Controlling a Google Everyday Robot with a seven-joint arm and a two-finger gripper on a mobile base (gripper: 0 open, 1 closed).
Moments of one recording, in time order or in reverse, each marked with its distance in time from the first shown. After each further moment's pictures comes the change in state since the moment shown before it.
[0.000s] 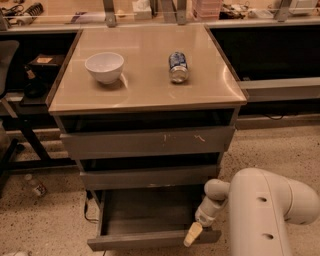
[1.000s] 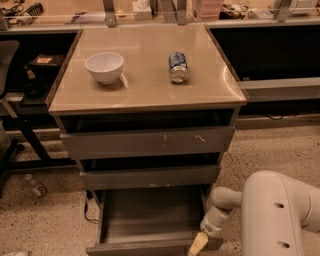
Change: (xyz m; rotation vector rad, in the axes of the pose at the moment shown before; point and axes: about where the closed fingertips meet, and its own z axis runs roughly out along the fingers) arm 0.040 0.038 0.003 -0.074 0.013 0.048
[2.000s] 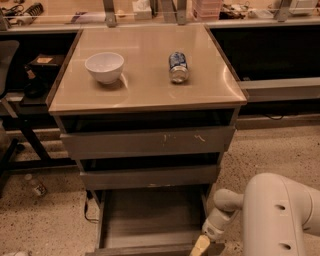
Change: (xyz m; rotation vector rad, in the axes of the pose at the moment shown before) arm 0.013 0.004 0.004 -0.038 0.008 0.027
